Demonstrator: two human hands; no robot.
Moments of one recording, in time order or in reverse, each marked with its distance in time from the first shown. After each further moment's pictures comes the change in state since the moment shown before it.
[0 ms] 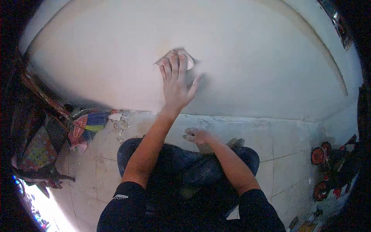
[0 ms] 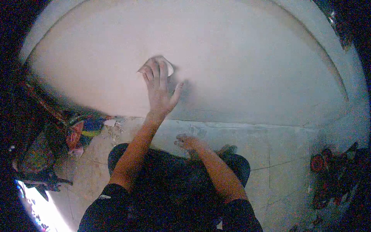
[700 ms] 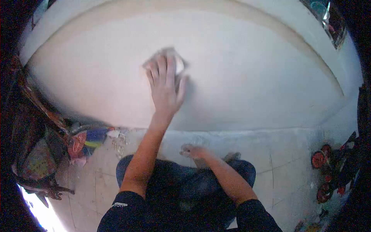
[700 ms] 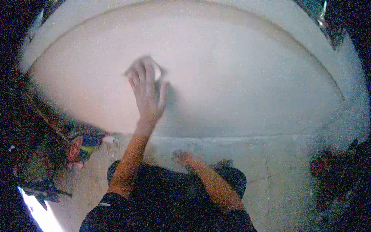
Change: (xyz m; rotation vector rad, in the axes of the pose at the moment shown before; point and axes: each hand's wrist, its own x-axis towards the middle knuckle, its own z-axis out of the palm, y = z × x) left_hand 0.060 0.005 -0.020 0.089 0.111 0.017; right_hand -0.009 -0.014 -0.016 0.039 -0.037 0.046
